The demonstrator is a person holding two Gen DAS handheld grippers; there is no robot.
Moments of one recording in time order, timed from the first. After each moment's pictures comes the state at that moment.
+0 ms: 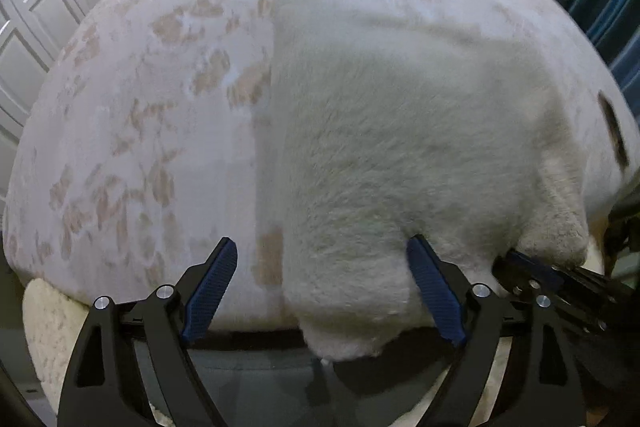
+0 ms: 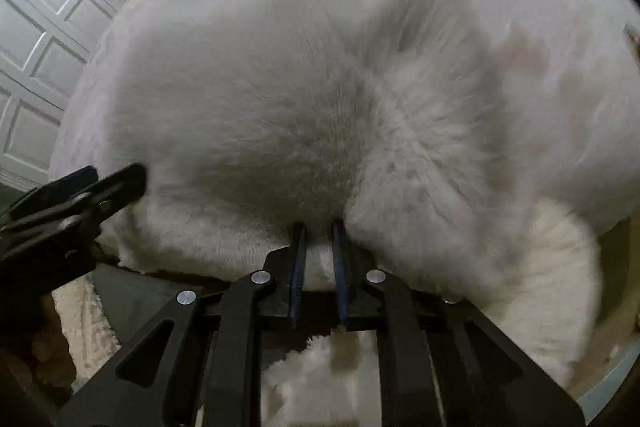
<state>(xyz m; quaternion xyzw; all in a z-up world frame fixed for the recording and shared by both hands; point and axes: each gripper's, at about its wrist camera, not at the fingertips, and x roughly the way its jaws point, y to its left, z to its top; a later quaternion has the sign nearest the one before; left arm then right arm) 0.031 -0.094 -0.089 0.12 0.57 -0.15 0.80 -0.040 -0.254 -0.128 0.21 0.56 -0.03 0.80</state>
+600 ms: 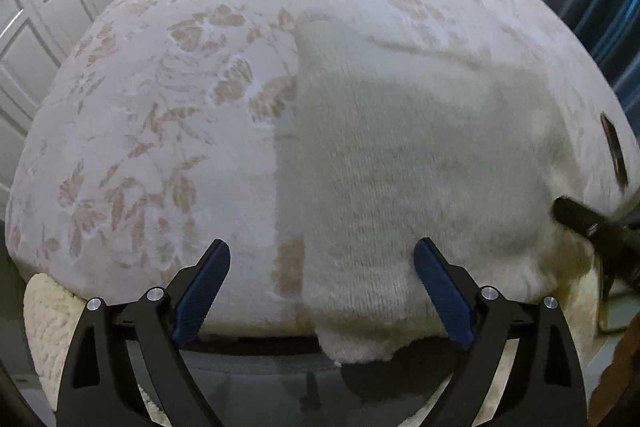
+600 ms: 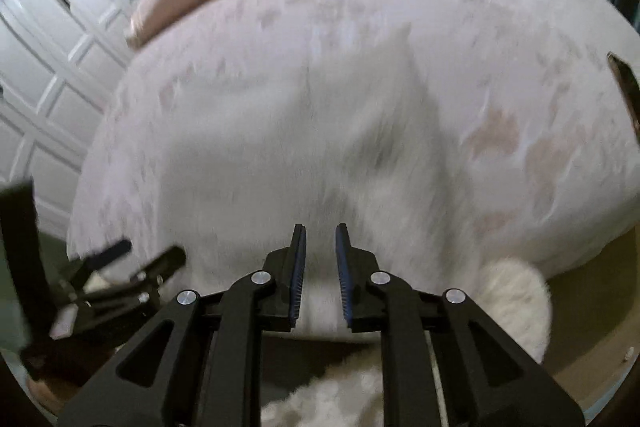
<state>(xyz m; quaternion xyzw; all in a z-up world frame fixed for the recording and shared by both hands) 0.037 -0.081 -0.066 0.09 0.54 -0.14 0.83 -0.032 -0.278 -0.053 0.23 0.48 -0.05 0.85</state>
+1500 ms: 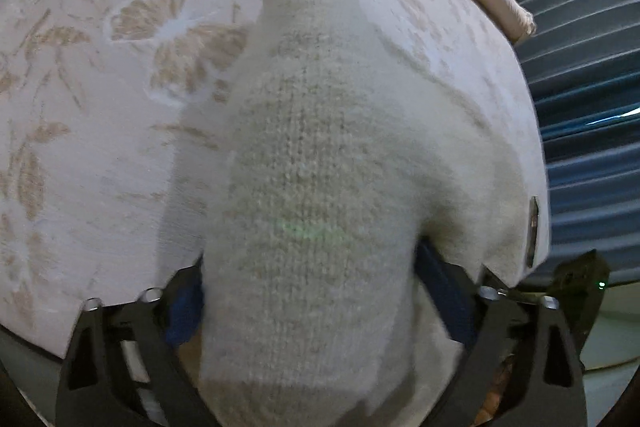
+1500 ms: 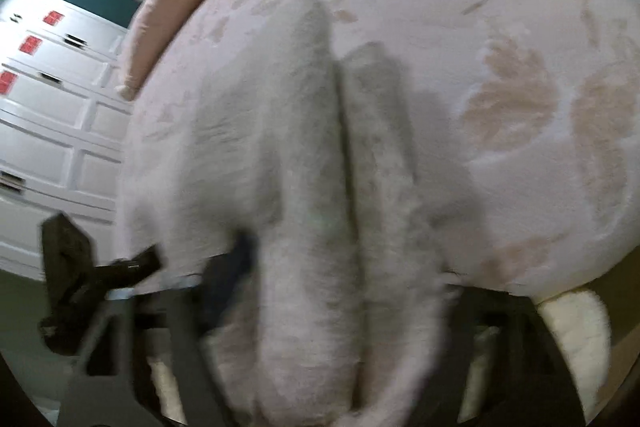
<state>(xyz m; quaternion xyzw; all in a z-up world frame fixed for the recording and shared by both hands) 0.112 -0.088 -0.122 -0.15 0.62 -0.22 0.73 -0.001 -0.333 -0.134 0.39 0.48 -0.02 0.79</state>
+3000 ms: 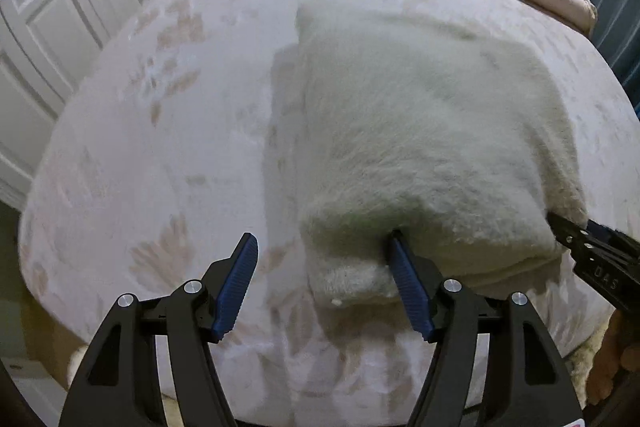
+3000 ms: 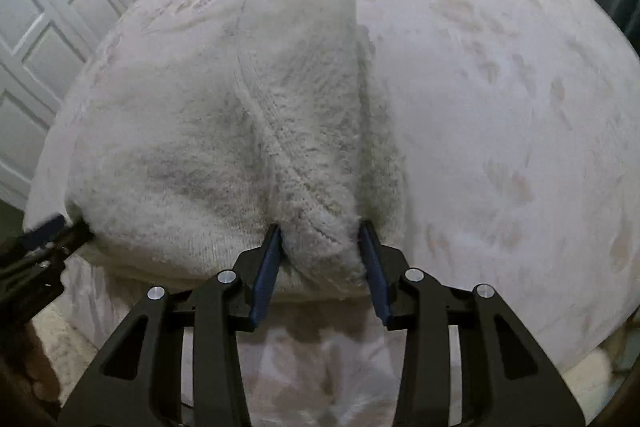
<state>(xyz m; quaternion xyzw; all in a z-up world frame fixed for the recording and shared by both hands) 0.157 0.076 -0.093 0.05 0.54 -0.08 0.84 0.126 -0.151 -0.101 0.13 0.52 -0.04 0.84</state>
